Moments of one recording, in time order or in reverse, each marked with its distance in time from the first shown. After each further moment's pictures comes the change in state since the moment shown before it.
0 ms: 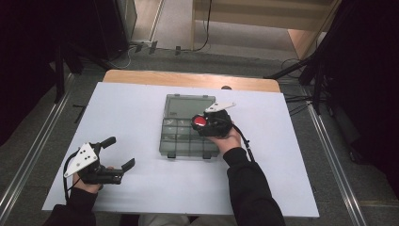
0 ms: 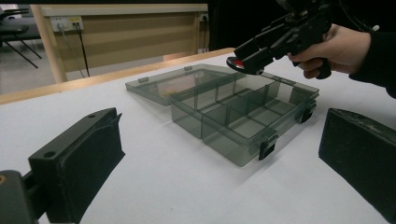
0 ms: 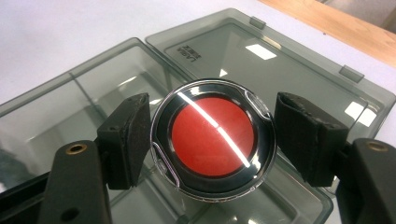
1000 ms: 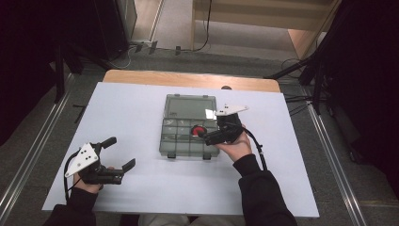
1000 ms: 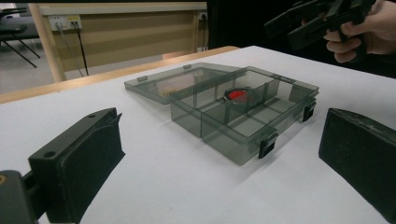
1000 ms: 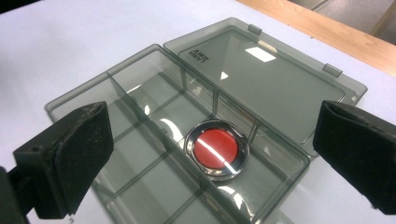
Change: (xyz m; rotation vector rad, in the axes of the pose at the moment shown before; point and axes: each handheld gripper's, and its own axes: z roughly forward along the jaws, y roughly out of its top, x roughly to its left) left arm 0.000 -0.001 0.001 0.008 -0.003 0.005; right arm 0.011 -0.002 -0.051 -0.034 0.007 0.012
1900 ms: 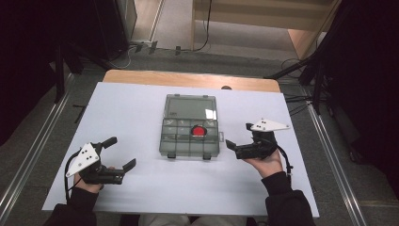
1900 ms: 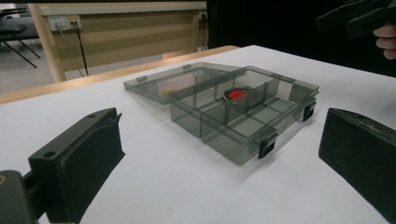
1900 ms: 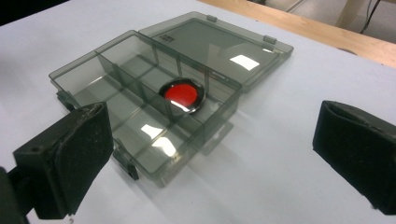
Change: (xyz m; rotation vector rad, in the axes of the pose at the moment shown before) left arm -0.001 0.000 0.001 0.001 0.000 0.005; right arm -0.021 -0.056 -0.078 -0.067 -0.067 0.086
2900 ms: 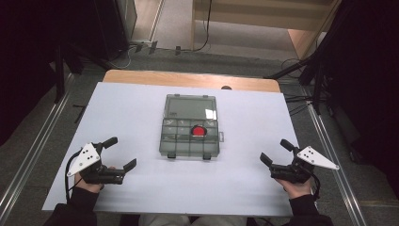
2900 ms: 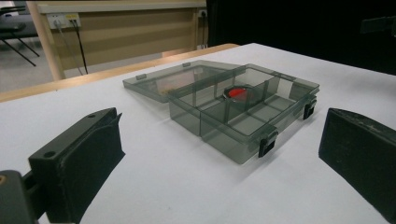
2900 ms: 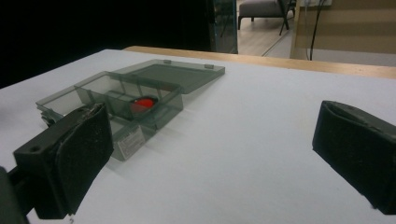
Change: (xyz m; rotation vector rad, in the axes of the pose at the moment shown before) left arm 0.000 -0.001 0.002 0.008 -0.001 0.001; right arm -0.037 -0.093 -0.070 -0.319 -0.093 0.120
